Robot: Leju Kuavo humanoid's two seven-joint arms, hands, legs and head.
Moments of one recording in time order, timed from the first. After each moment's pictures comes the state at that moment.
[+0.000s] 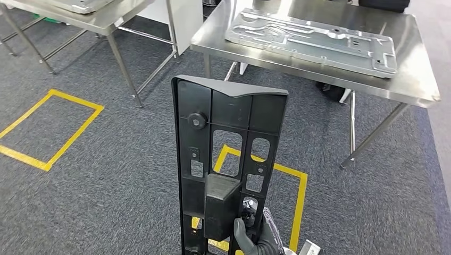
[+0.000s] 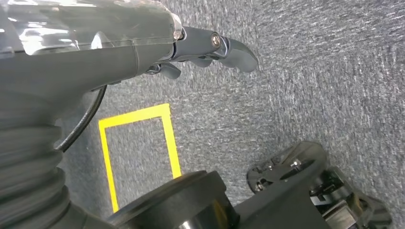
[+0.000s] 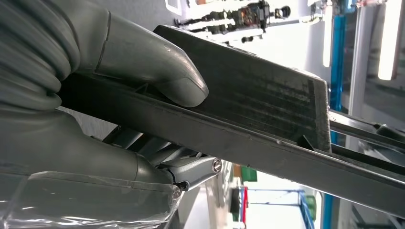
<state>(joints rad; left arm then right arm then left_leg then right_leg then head) -0.11 -0.19 0.87 -0.20 -1.34 0.12 -0.15 0.17 -0.01 0.52 -1.72 -0.11 0.24 -0.55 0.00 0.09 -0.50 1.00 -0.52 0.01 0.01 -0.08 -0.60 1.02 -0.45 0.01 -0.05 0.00</state>
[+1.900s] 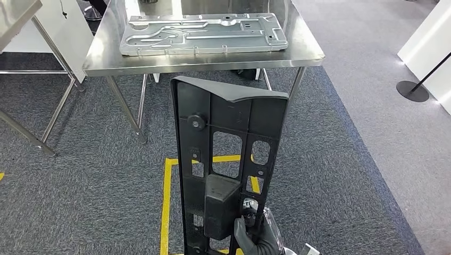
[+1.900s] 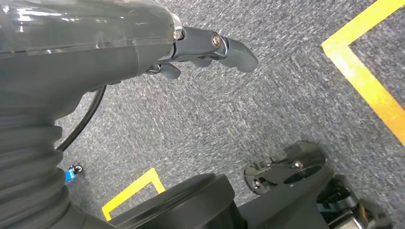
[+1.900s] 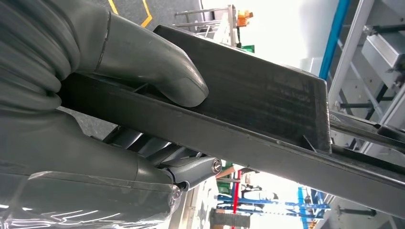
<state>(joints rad) -0.12 -0.19 0.87 -0.20 -1.34 0.12 -0.15 0.17 -0.01 0.52 -1.71 -0.07 0.21 -0.58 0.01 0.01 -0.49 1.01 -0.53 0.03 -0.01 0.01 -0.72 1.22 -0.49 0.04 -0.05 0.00</state>
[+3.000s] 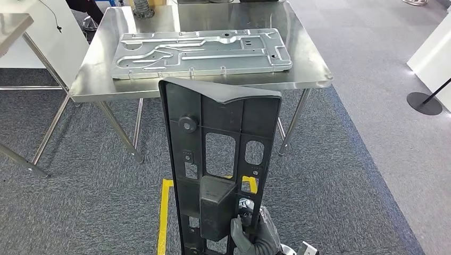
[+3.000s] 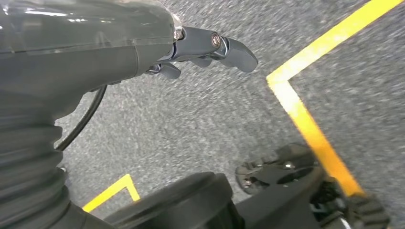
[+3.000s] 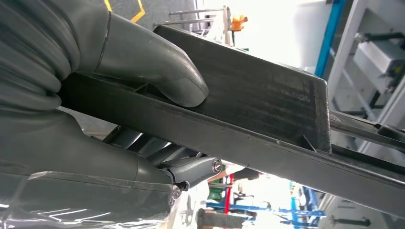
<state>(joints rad) -0.11 -0.19 0.88 -0.20 -1.32 0.13 -0.17 0.15 -0.01 0.53 -1.70 -0.06 0.25 -0.57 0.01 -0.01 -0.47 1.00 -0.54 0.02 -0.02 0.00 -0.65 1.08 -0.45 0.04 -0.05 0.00</state>
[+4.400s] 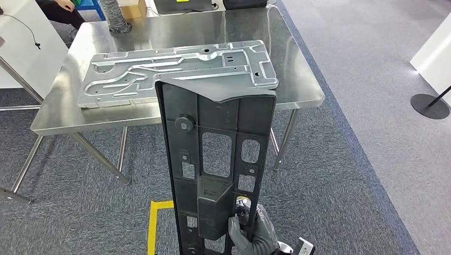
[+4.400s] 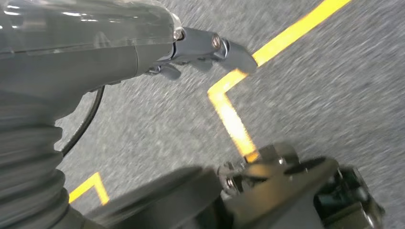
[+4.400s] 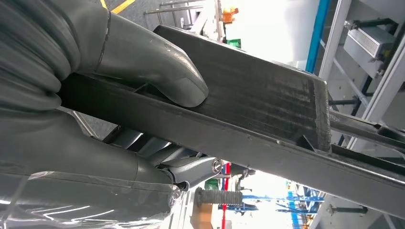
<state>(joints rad) -0.11 -0.19 0.90 -0.20 -1.29 0.14 -0.19 0.13 0.01 0.52 -1.67 -0.07 0.29 -0.58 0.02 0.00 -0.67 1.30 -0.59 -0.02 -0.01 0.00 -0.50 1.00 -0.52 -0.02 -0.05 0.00</state>
